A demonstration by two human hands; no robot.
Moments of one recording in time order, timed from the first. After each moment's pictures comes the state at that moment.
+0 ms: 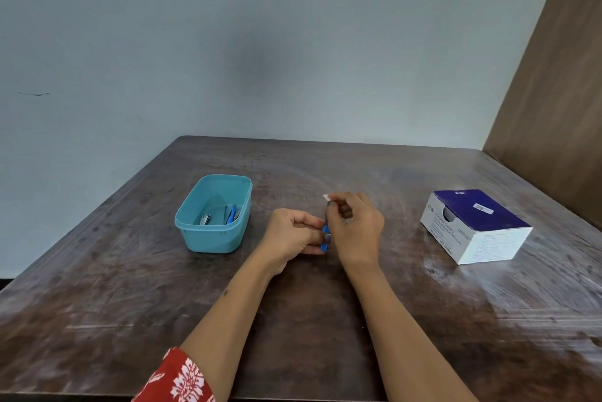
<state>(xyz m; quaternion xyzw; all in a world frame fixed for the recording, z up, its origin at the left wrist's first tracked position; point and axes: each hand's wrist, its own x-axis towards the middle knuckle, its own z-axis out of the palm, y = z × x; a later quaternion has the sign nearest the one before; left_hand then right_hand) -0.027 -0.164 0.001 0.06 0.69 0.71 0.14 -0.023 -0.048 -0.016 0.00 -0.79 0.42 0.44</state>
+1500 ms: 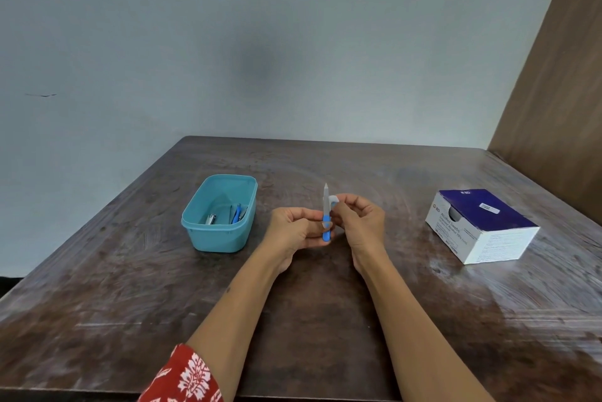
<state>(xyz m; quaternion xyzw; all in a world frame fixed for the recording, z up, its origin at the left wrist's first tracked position) -0.032 -0.166 0.002 0.02 0.65 0.75 0.14 -0.029 -0.047 -0.013 -0.08 -0.62 0.74 0.23</state>
